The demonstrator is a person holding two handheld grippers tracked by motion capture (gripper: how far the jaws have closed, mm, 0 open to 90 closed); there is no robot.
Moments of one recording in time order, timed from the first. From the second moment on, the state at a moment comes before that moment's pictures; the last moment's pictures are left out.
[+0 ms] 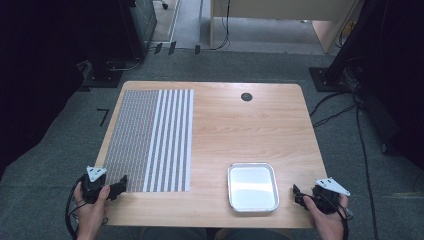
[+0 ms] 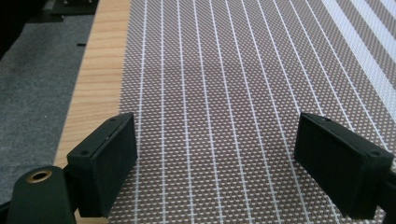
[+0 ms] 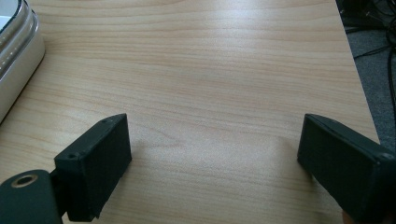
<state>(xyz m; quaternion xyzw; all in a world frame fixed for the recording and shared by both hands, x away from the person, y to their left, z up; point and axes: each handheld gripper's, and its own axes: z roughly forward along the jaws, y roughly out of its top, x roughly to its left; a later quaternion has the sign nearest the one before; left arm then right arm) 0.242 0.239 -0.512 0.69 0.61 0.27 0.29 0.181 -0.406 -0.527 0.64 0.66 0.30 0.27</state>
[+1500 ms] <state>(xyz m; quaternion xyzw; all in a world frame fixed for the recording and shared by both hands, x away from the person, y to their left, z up) 0.245 0.116 -0.474 0.72 0.55 0.25 0.34 0.180 -0.378 -0.486 0.65 0.62 0.36 0.27</state>
